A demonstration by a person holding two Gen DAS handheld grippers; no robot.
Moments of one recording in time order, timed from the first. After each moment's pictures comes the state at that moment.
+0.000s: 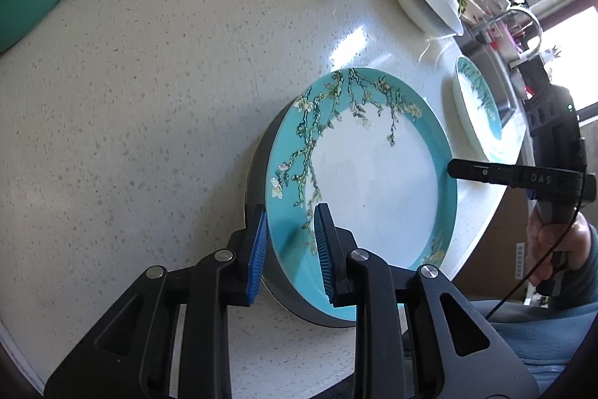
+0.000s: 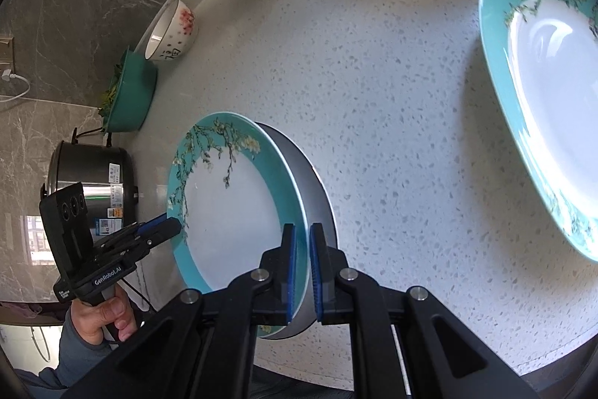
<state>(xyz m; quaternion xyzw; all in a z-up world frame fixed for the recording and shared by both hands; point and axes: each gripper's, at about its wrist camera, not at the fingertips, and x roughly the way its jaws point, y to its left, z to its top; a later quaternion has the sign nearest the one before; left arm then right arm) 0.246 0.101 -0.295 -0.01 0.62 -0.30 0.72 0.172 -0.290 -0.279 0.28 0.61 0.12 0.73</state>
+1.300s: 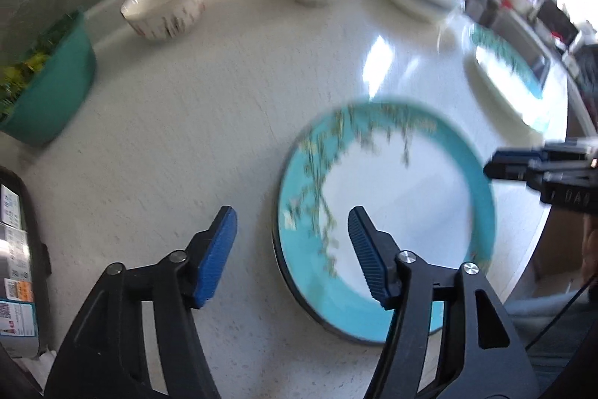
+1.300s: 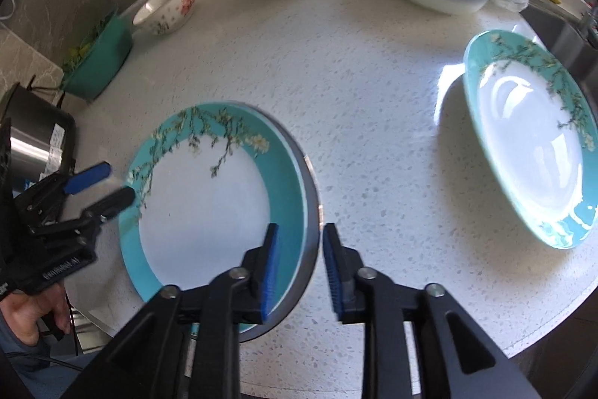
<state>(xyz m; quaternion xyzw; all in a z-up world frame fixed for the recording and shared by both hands) 0.232 0.064 -0.275 0.13 0.51 -0.26 0.81 0.140 -0.250 -0.257 0.12 0.58 0.04 0.81</state>
